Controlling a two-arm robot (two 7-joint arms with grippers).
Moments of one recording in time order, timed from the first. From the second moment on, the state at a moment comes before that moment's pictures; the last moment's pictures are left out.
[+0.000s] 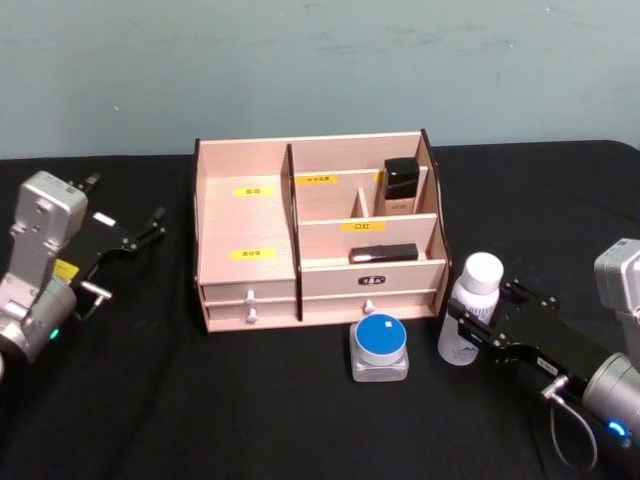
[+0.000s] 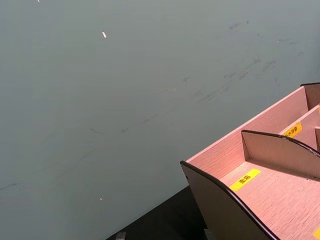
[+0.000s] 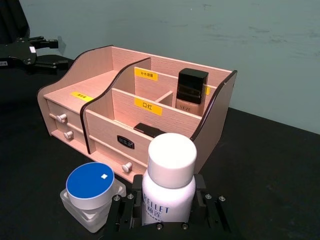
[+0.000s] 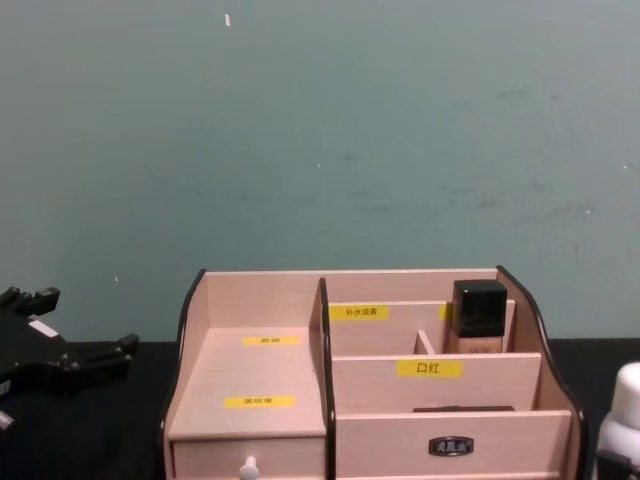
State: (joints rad) left arm -0.20 0.60 0.45 -1.41 -0.25 -0.12 0.03; right arm -0.16 0.57 -0.24 -1.72 0.39 0.01 0.32
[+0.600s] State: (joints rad) left arm -0.20 0.60 0.45 -1.41 -0.25 -0.12 0.03; right arm -0.18 0.57 -0.21 -1.76 0.39 0.01 0.33
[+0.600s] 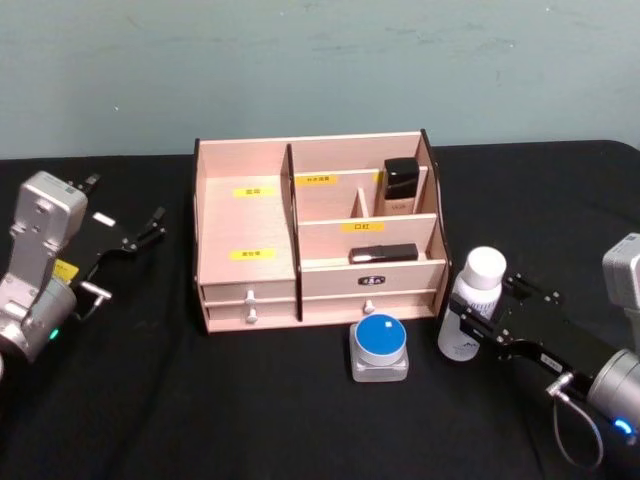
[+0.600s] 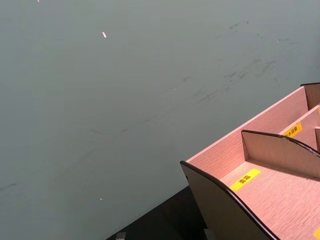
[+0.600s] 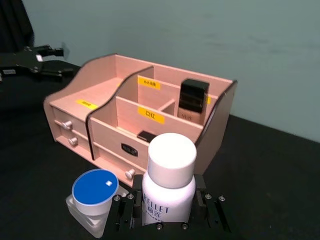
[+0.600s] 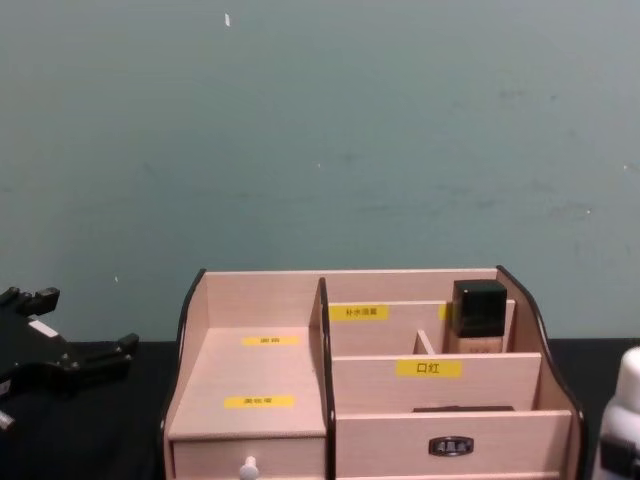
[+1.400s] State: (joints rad) left arm -0.20 0.60 0.45 -1.41 -0.25 -0.12 0.03; right arm 0.03 0.54 -0.28 -1.89 0.36 0.12 0.40
